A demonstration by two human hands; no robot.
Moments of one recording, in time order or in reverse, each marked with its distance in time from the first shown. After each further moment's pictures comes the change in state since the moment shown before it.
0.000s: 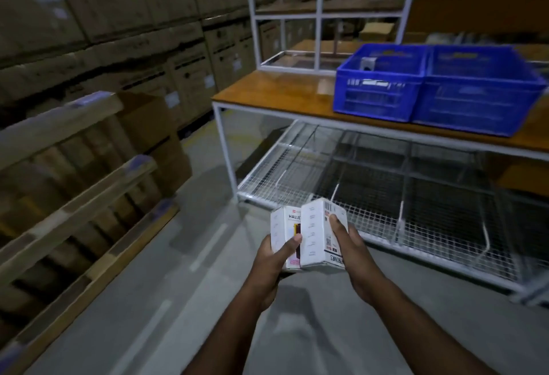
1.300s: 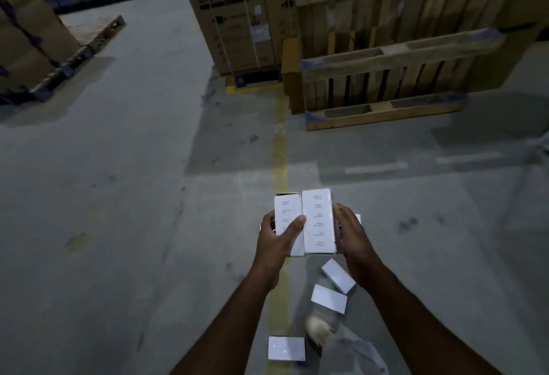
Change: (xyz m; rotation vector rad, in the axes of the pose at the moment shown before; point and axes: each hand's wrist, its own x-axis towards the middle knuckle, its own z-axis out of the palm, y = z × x) left_hand -0.673 -0.257 -0.207 -0.210 1.337 0.049; right_hand -0.526 0.299 0.297 -0.336 -1.008 0.321
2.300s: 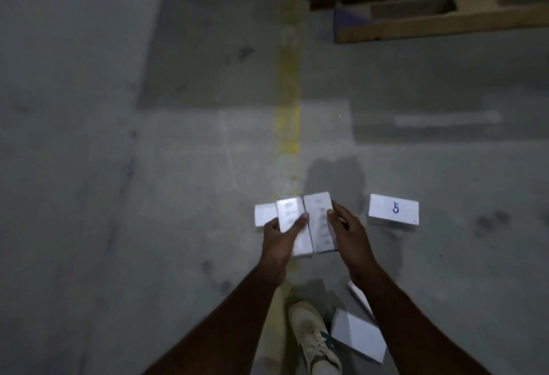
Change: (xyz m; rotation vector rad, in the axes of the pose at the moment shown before) left_hand 0.452 -0.298 -0.037 -0.064 0.086 -0.488; right_hand 0.455 0.313 0.048 -0.300 0.096 0.215
